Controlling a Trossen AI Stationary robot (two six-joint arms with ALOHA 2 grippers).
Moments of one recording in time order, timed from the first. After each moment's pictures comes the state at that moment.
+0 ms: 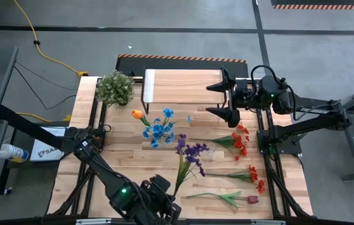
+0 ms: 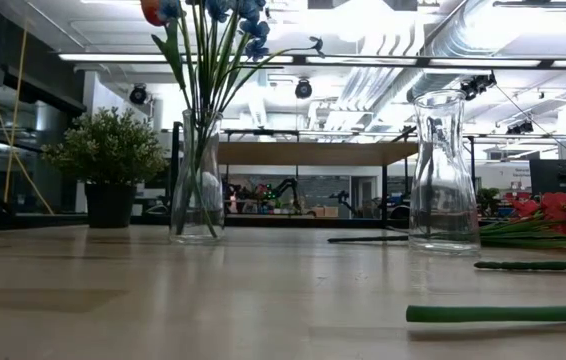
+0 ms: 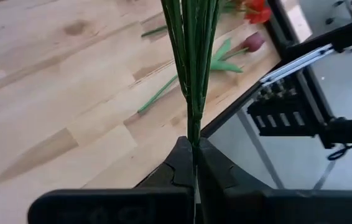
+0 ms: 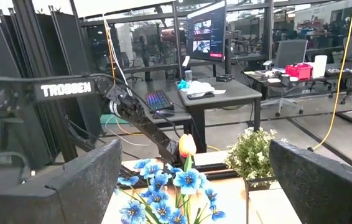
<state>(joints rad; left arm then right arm) -0.75 2.14 2.36 -1.28 -0.54 -1.68 -0.10 1.04 1.13 -0.04 -0.07 0.12</state>
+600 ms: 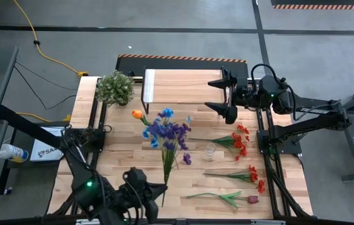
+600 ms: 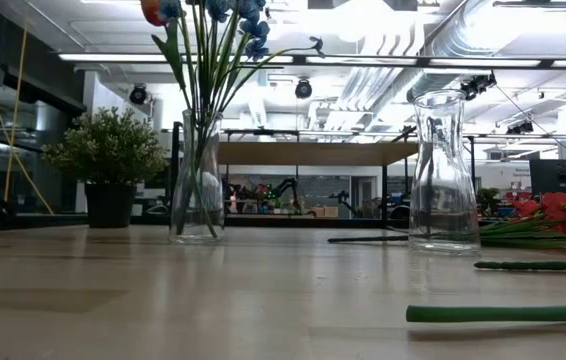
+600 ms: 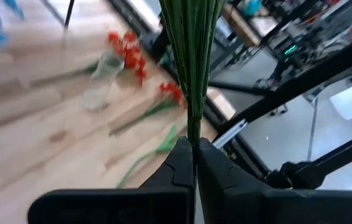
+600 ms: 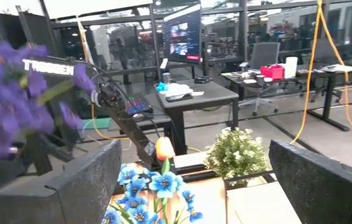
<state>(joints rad) -0.87 1.99 2.36 -1.27 -1.00 -1.53 -0.10 1.04 1.13 -0.04 0.03 0.11</state>
